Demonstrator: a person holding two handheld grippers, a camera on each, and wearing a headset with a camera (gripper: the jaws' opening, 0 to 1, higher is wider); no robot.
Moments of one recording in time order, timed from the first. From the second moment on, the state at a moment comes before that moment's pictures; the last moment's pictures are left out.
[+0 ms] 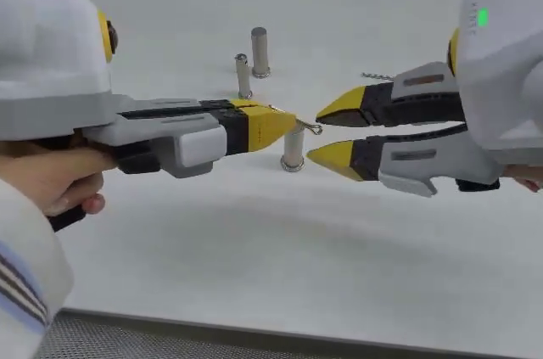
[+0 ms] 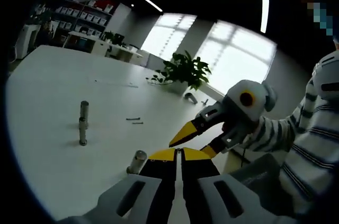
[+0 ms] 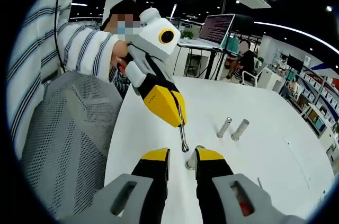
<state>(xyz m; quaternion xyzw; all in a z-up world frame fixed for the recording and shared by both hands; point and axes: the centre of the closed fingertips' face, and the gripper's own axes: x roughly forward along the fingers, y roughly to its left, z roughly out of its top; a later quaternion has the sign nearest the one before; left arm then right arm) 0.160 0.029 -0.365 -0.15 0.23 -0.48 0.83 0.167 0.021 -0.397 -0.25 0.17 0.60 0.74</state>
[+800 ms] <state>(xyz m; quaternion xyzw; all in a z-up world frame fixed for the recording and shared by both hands) 0.158 0.036 -0.368 -0.11 0.22 -0.51 0.82 0.150 0.028 -0.395 -0.16 0.20 0.63 0.74</state>
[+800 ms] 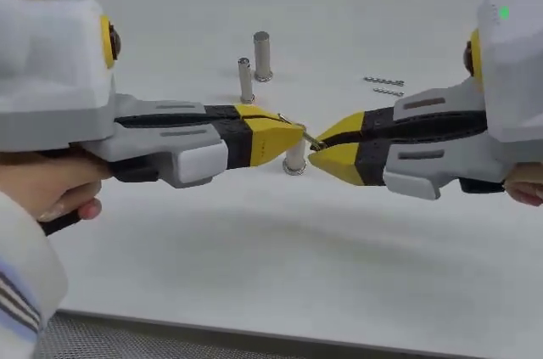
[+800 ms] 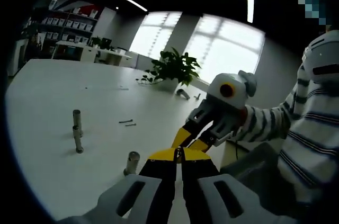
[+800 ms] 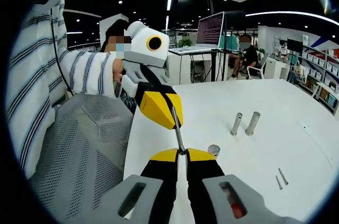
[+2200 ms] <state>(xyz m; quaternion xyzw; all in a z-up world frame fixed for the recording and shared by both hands) 0.106 0.031 -0.339 -0.03 0.15 -0.60 0.79 0.092 0.036 -0.365 -0.19 0.21 0.65 0.71</state>
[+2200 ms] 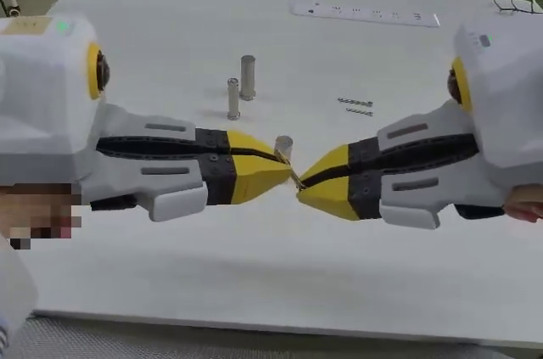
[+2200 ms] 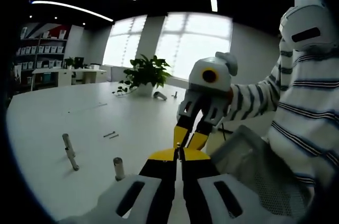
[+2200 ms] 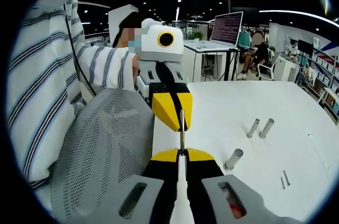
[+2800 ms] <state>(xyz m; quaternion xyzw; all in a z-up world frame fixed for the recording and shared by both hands) 0.103 0.030 -0.333 -0.04 0.14 -0.61 0.78 0.095 0.022 -0.349 -0.27 0.24 0.64 0.68</state>
